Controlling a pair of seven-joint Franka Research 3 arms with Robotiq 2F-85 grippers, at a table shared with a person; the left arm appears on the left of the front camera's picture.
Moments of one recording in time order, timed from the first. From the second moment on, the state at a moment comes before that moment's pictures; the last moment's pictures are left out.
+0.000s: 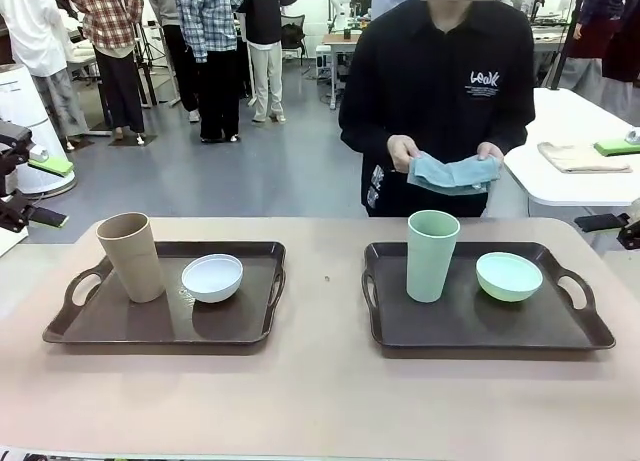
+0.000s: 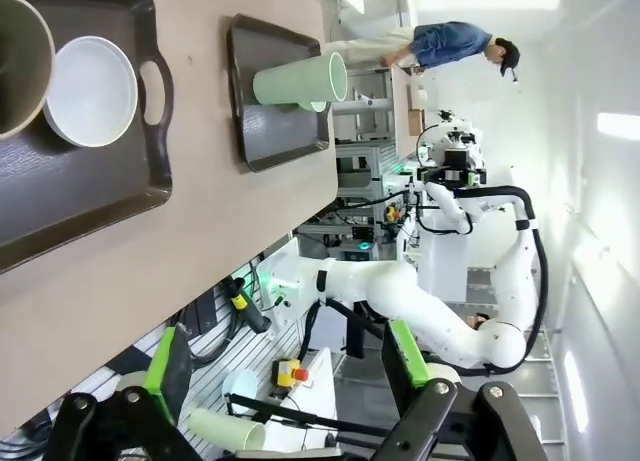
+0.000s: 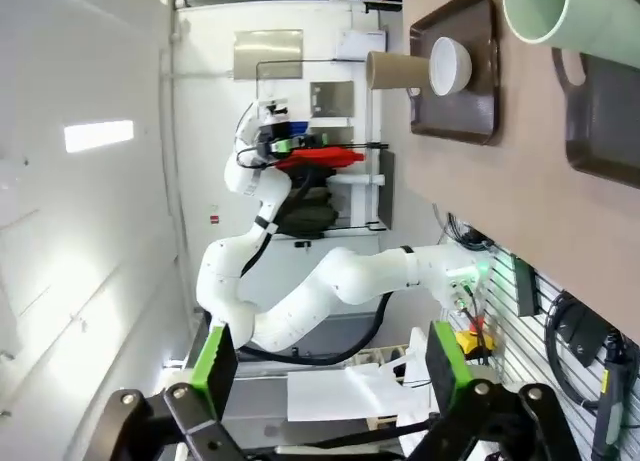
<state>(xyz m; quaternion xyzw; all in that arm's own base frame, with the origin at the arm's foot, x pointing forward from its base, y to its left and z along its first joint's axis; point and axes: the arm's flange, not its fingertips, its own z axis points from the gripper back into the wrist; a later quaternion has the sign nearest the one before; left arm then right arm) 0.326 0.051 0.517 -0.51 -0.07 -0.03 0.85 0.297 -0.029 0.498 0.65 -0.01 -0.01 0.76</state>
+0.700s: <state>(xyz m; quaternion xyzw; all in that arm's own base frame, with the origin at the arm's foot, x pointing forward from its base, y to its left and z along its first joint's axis) 0.323 0.044 0.523 -0.55 -0.10 -0.04 0.83 0.295 -0.027 0.504 0.64 -0.02 -0.01 0.77</state>
